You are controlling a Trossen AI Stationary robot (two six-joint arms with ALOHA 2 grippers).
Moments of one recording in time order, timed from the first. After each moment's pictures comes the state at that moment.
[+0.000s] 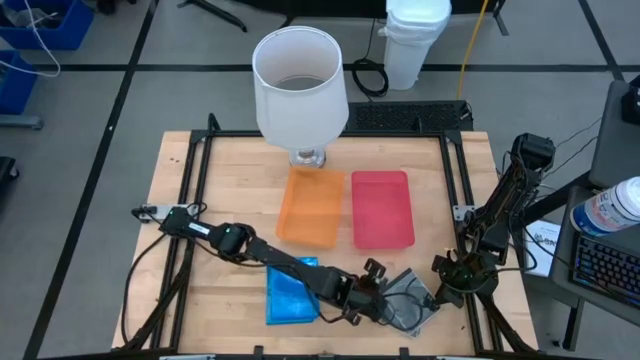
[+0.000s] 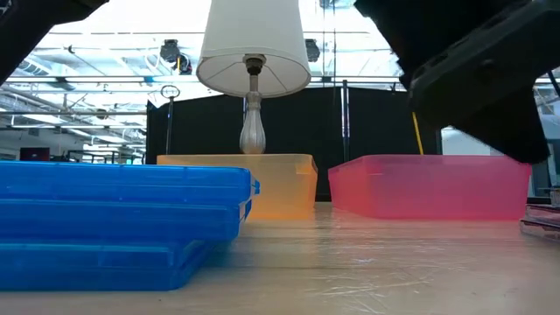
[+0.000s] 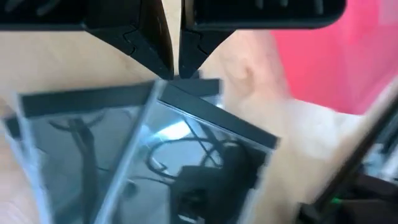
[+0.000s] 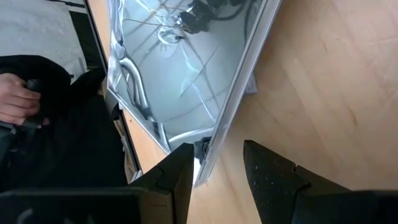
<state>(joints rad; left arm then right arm) -0.40 2.60 2.36 -0.66 -0.39 0.36 1.20 0.98 0.14 0.07 0.23 1.72</state>
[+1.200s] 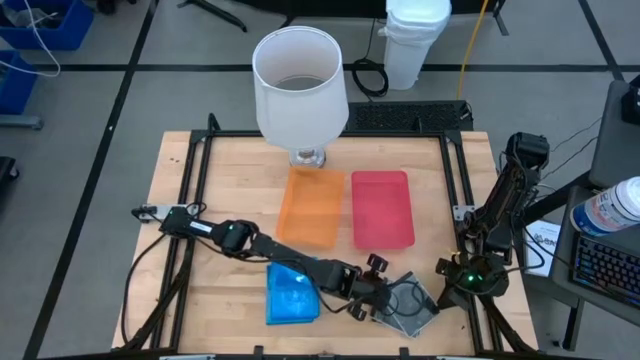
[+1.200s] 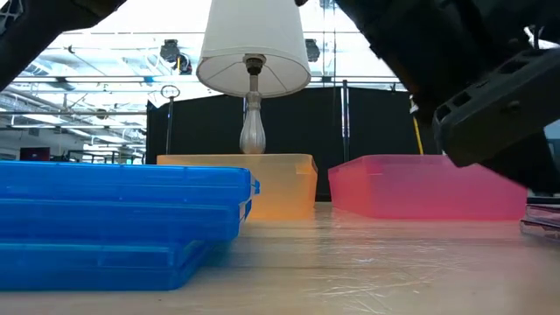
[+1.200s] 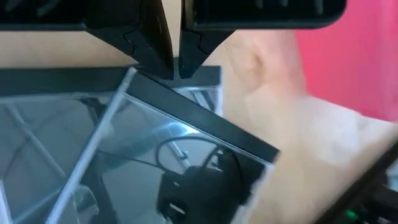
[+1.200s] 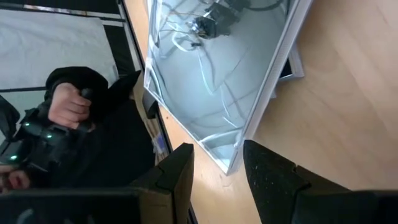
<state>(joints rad) -0.36 2.61 2.31 -0.55 -0.30 0.33 1.31 0.98 0.14 0.12 0.33 1.84</state>
